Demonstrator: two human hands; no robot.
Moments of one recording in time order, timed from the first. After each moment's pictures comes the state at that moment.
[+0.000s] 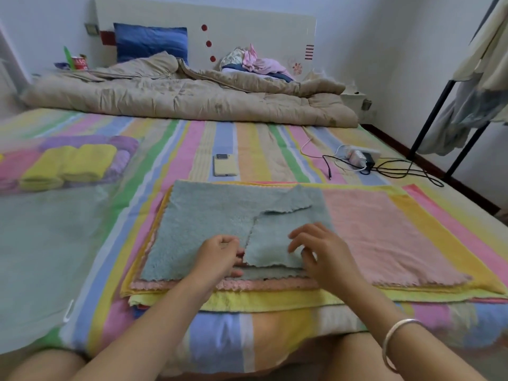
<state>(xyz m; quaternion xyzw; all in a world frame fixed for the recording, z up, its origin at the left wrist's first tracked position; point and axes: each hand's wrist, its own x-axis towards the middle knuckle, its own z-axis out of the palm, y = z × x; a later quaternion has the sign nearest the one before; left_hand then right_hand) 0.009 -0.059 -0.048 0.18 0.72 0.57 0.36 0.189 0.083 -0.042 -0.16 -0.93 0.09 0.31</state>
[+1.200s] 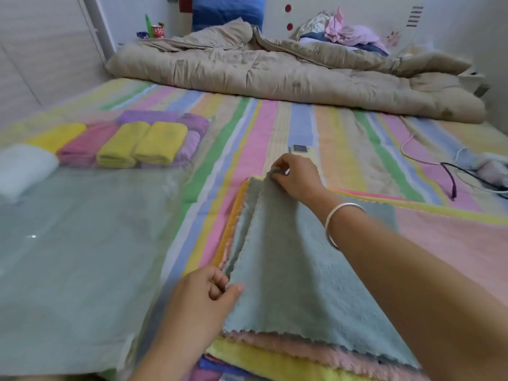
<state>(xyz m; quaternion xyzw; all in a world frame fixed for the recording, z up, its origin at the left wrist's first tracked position) -0.075 -0.163 -0.051 0.21 0.86 0.45 0.13 -0.133 0.121 -0.022 -0.22 -0.92 0.25 0.21</state>
